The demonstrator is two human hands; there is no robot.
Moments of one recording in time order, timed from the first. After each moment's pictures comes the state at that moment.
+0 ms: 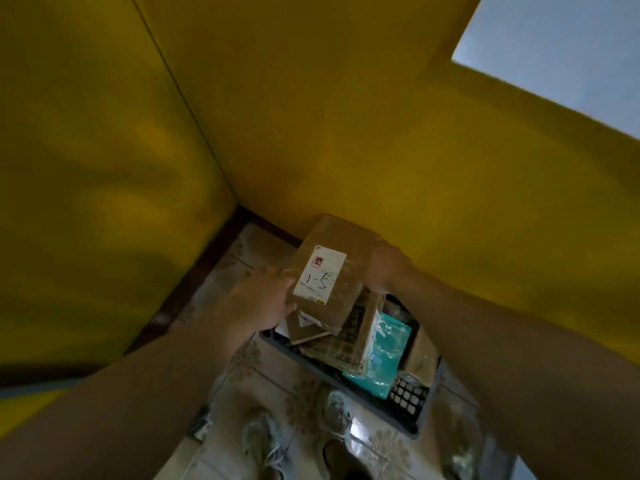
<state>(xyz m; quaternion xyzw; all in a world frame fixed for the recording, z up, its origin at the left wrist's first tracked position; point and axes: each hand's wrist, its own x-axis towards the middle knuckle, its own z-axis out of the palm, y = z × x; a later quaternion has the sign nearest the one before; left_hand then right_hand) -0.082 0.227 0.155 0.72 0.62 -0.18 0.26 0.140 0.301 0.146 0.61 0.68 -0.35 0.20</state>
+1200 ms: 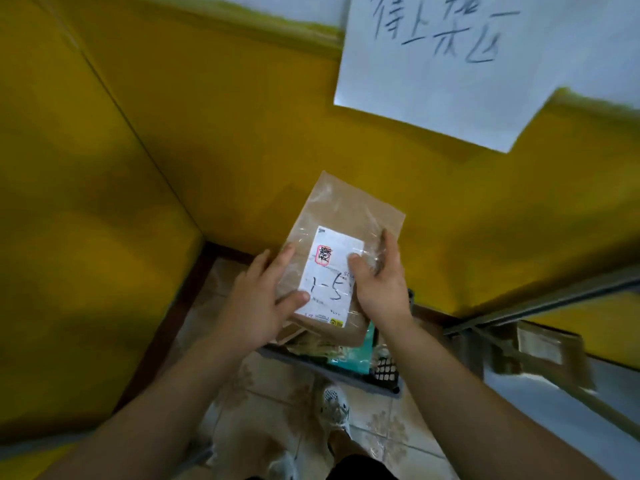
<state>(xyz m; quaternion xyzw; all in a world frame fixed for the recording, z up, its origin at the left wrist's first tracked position) -0.055 0.142 0.300 0.71 0.60 0.13 0.34 0.142 0.136 0.285 0.75 0.38 -0.39 -0.38</state>
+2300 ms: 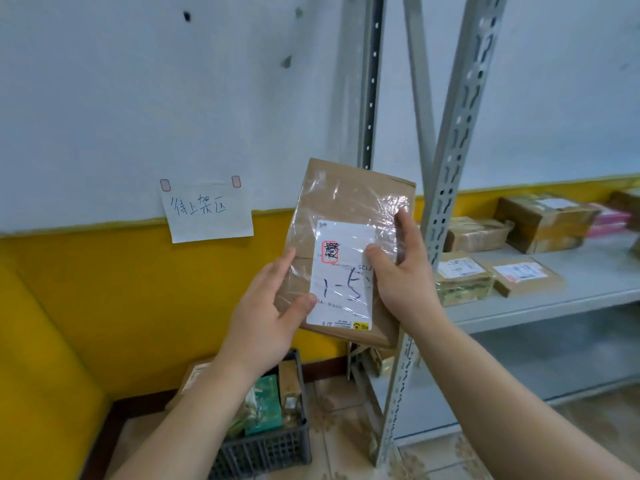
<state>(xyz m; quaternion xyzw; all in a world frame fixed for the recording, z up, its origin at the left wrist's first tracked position) 0.091 -0.247 0.568 0.82 0.31 0.36 0.31 0.275 -0.316 0.575 0.68 0.35 -0.10 -0.64</state>
